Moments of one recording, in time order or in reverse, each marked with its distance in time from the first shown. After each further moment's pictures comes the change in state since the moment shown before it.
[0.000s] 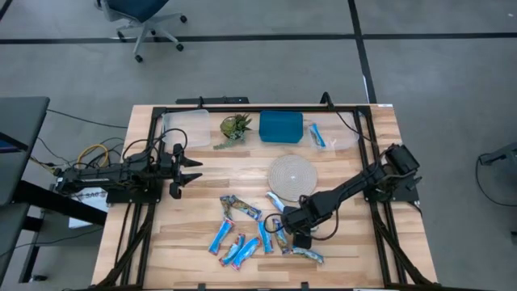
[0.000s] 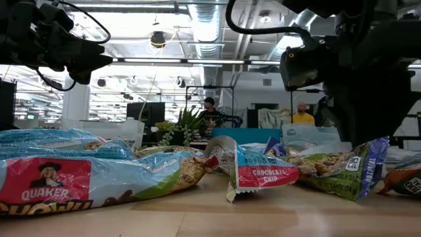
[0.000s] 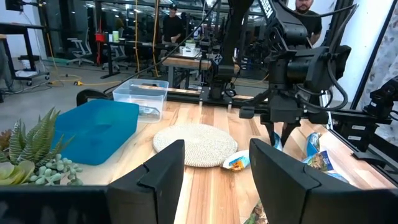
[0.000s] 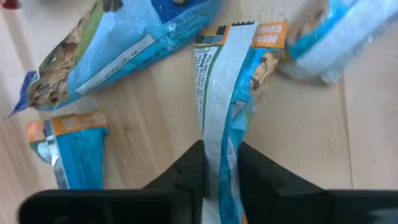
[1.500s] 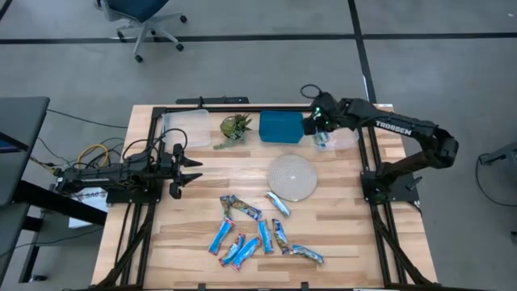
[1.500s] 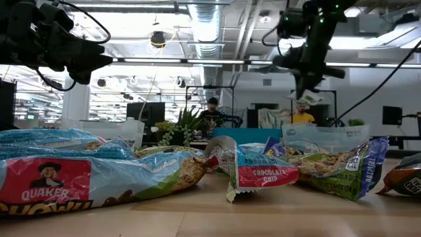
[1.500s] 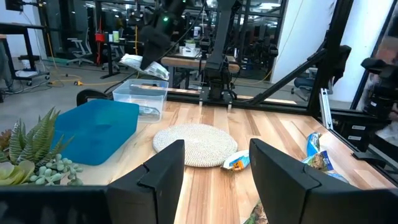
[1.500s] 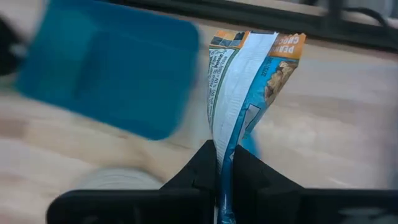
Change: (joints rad) left arm 0.000 0.000 0.000 0.000 0.000 0.000; right arm -0.991 -0.486 0.004 -0.298 0.294 0.106
